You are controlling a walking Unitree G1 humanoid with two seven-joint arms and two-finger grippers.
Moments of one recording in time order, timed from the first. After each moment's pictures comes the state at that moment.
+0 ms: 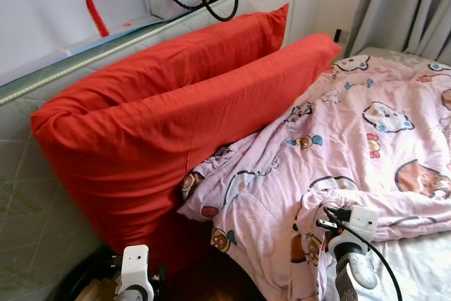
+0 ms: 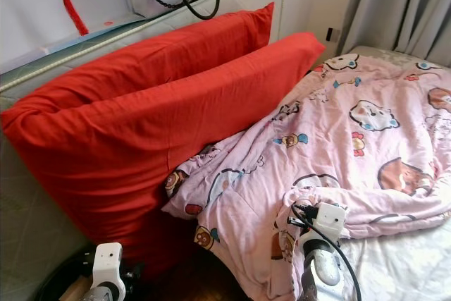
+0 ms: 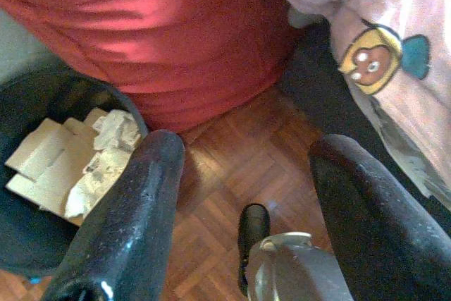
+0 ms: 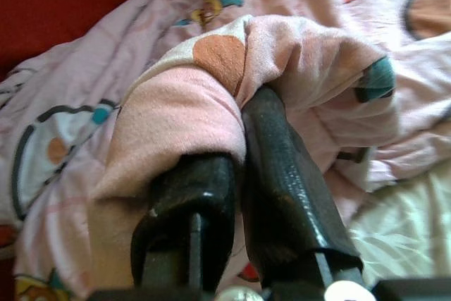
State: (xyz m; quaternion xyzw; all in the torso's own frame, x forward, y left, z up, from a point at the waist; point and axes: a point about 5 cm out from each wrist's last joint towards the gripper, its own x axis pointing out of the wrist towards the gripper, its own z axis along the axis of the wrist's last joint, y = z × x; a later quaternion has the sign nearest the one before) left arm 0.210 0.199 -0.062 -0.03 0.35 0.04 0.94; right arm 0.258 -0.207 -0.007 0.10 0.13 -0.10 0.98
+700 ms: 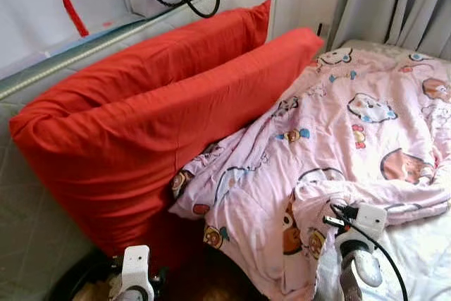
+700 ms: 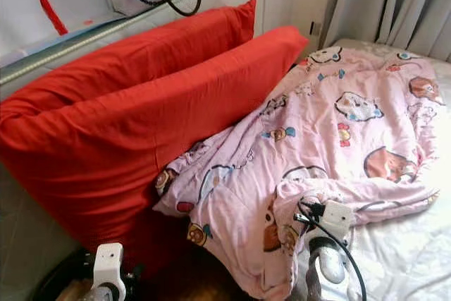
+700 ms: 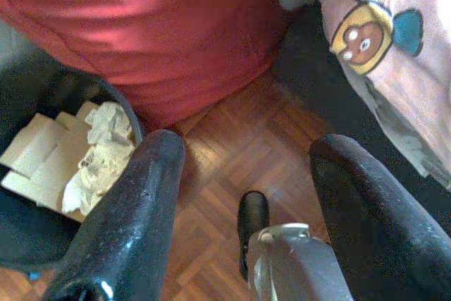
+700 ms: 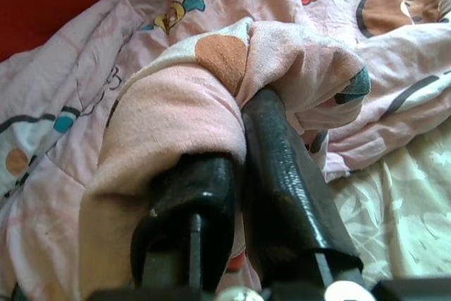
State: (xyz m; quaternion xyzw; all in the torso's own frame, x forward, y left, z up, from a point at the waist) left arm 0.210 0.201 -0.063 -0.03 0.35 0.04 0.93; right arm 0.260 -0.213 -0.002 0.10 0.12 -0.12 0.98
